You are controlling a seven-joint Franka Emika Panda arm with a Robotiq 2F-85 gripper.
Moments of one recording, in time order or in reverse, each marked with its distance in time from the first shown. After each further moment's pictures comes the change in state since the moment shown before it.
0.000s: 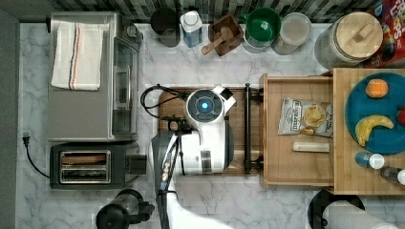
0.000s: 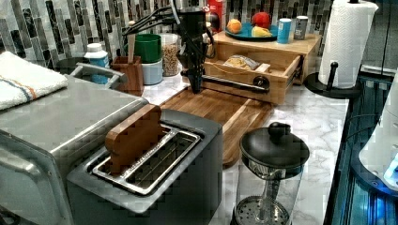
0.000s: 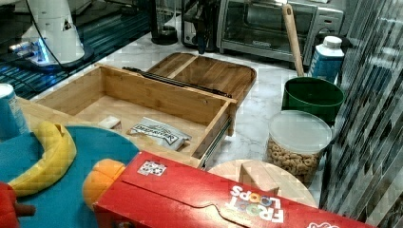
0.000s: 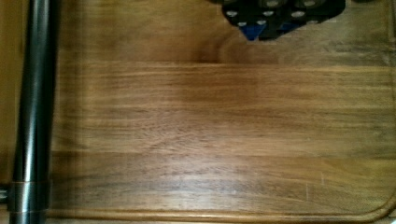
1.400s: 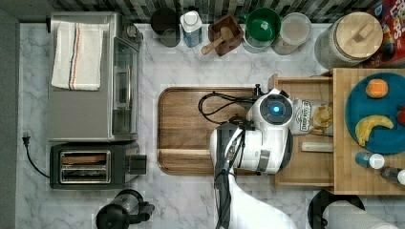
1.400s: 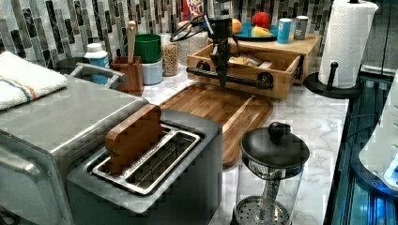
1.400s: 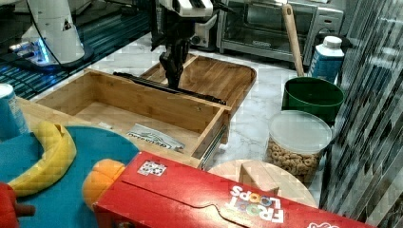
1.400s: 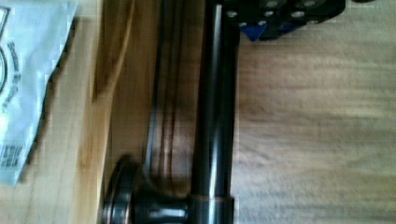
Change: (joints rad) arm -0.213 0.090 -0.088 0.002 -0.079 0.076 -0.307
